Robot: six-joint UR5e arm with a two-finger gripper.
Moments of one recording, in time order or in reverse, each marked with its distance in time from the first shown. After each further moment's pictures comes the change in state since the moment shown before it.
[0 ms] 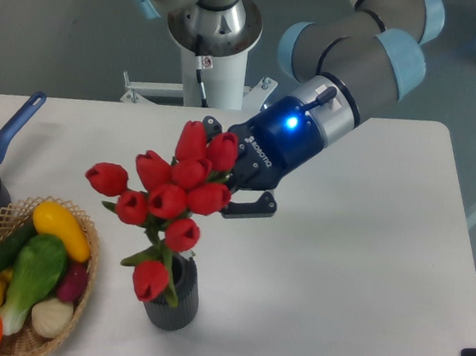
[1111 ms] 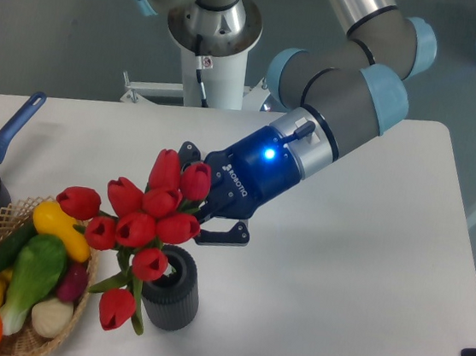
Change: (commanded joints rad) arm -0.040 -0.089 0.046 0.000 0.023 -0.002
